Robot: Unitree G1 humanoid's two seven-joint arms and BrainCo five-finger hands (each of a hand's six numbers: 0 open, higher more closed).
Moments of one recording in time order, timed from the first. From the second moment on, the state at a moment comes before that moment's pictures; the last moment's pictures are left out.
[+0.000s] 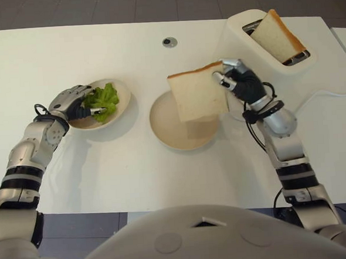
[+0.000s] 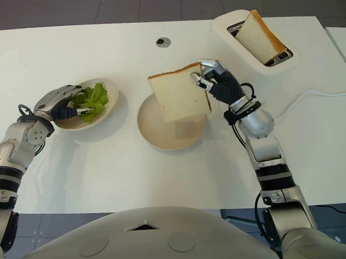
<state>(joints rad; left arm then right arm) -0.22 0.79 -0.17 0.43 0.74 -0.28 -0.12 -0.09 -0.39 0.15 0.02 0.04 -0.33 0.35</state>
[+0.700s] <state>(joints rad) -0.24 0.70 -0.16 0.29 0.45 -0.71 -0.01 -0.11 -0.38 0.08 0.07 -0.10 -0.38 0.29</state>
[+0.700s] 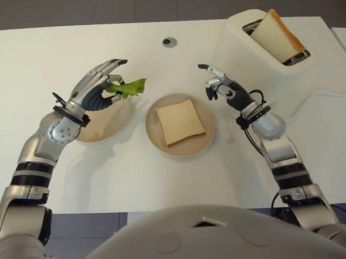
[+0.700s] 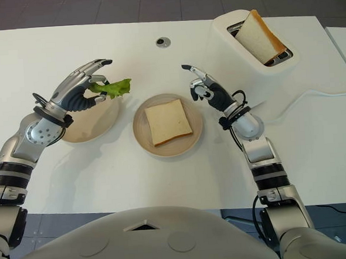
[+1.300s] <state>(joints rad) -0.26 0.47 -0.35 0.35 0.54 -0.74 -0.11 -0.16 -0.53 -0.33 -0.19 -0.36 -0.25 0.00</state>
